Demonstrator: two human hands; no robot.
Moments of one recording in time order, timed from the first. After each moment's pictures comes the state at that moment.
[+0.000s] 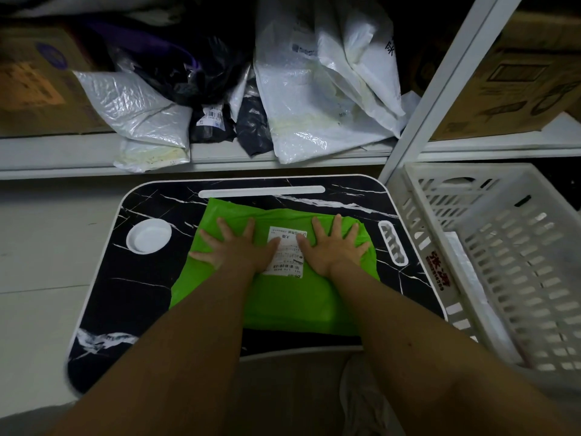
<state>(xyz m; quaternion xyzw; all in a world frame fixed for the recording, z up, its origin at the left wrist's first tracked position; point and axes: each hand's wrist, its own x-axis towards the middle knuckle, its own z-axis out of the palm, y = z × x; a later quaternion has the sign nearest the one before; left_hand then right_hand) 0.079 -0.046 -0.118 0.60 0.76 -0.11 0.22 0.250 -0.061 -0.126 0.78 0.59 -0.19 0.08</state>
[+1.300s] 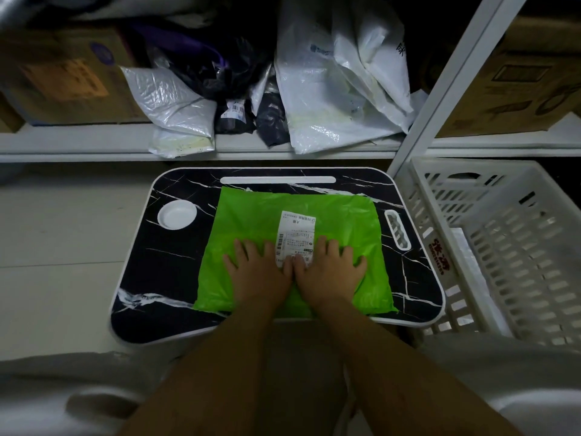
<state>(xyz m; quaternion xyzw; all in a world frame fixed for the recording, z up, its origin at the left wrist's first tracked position) 0.082 -0.151 -0.135 0.67 0.74 0.02 0.11 0.198 -0.160 -0.121 0.80 0.60 -0.05 -0.01</state>
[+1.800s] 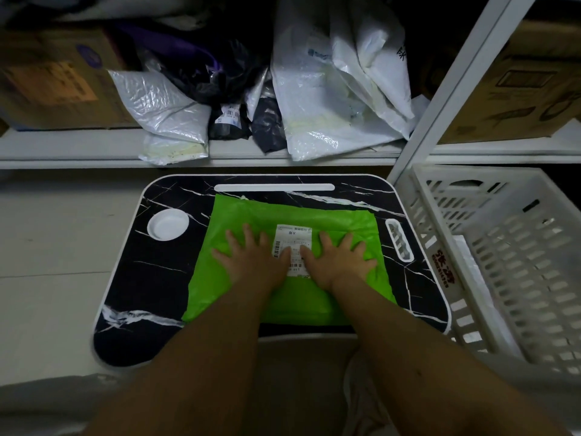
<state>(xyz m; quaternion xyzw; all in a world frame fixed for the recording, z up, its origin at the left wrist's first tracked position) 0.086 -0.094 -0.126 0.67 0.73 -0.08 0.12 0.234 -0.108 -0.112 0.80 0.56 -0.18 0.09</state>
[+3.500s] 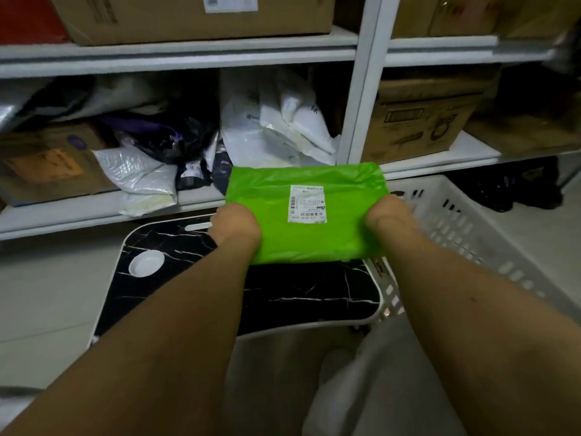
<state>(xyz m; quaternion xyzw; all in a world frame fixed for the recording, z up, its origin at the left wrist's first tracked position) 0.134 -0.097 0.020 0.59 0.79 0.11 0.11 0.374 -0.133 0.041 0.90 0.35 -0.17 -0.19</state>
